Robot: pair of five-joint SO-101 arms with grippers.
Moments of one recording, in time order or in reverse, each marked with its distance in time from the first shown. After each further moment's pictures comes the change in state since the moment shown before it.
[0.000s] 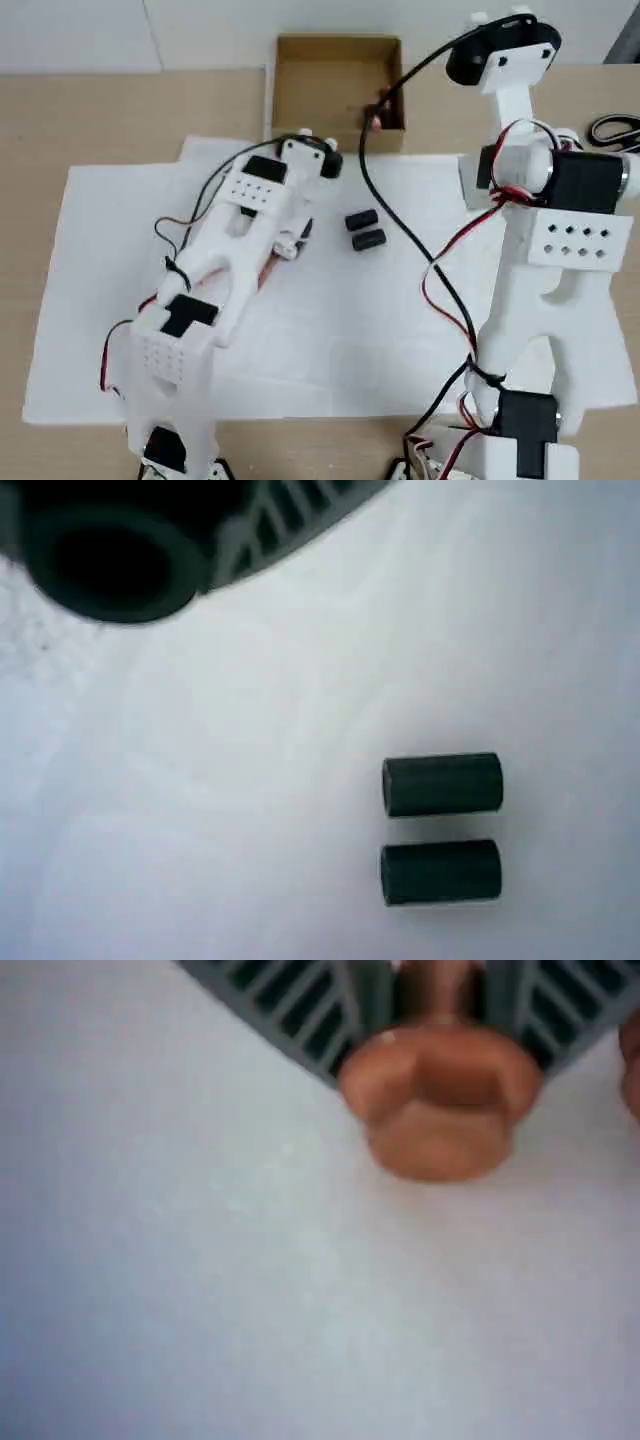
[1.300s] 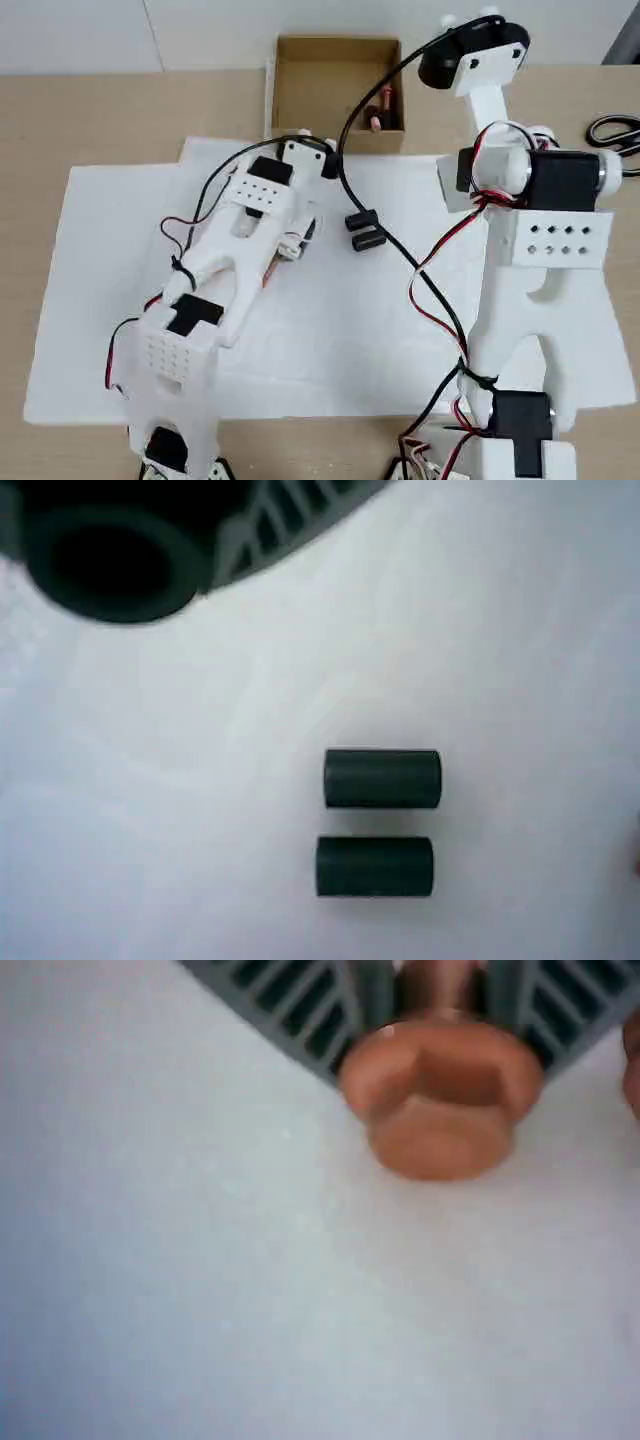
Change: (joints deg) left arm 1.3 1.6 -0.9 1.3 2.5; right arm -4.1 0.0 0.0 0.0 0.0
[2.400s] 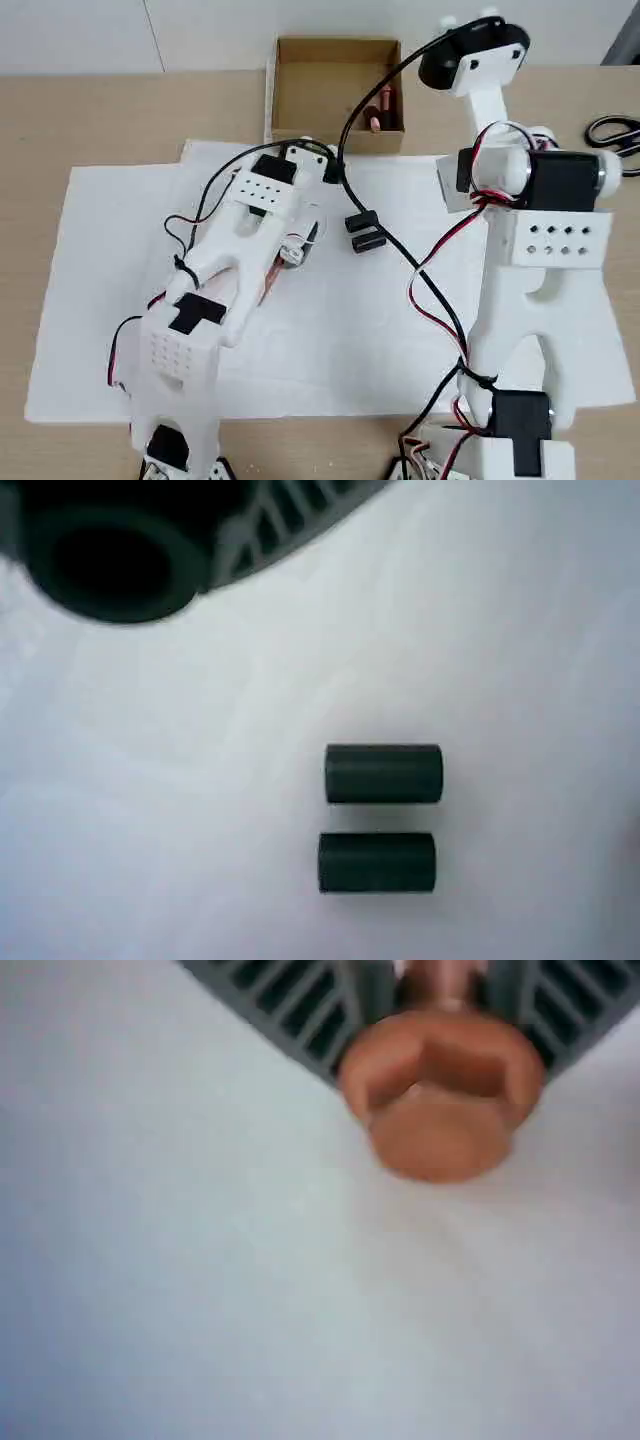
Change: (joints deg) left arm 0.8 -1.8 -2.8 7.0 1.4; right arm 0.1 0.0 0.0 0.0 0.0
